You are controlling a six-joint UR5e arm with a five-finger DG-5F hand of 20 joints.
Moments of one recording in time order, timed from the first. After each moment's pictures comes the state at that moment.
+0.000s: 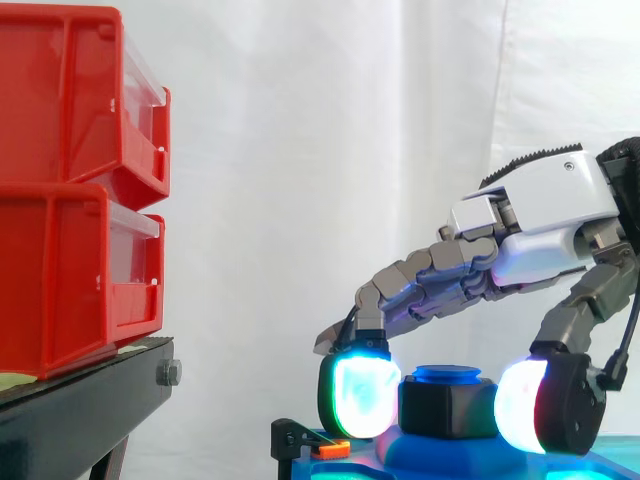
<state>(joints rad) 0.01 -2.24 -1.10 -3.16 -1.63 -1.30</state>
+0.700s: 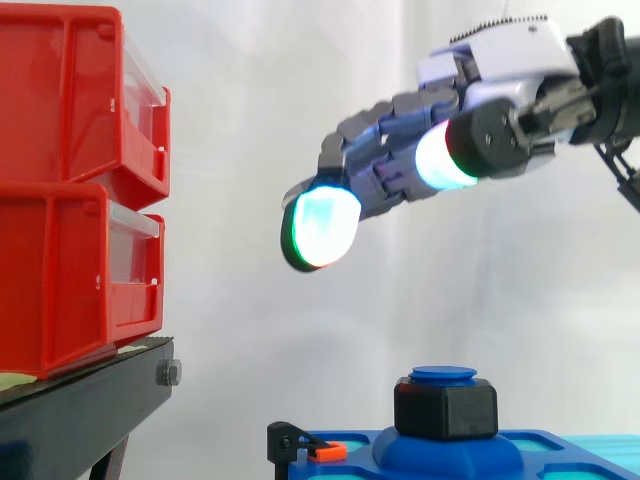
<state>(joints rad) 0.01 -2.23 -0.90 -3.29 -1.61 -1.16</state>
